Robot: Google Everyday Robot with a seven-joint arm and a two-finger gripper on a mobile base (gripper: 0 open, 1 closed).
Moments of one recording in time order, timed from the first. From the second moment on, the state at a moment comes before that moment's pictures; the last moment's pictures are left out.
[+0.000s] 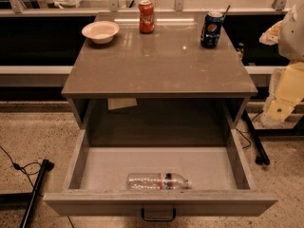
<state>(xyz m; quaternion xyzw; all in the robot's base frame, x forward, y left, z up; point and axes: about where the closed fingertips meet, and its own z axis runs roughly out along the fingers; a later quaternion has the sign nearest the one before) 0.438 -0.217 0.977 -0.60 0.78 -0.03 0.16</state>
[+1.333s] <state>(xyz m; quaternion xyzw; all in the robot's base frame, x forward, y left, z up) 0.461 -0.167 0.861 -0.61 0.78 0.00 0.17</state>
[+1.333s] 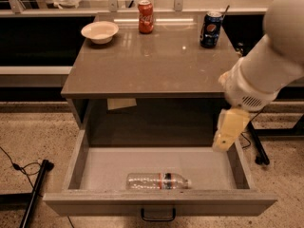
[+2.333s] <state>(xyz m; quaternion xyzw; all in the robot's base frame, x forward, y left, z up) 0.458 -0.106 0.781 -0.66 0.74 0.04 0.14</state>
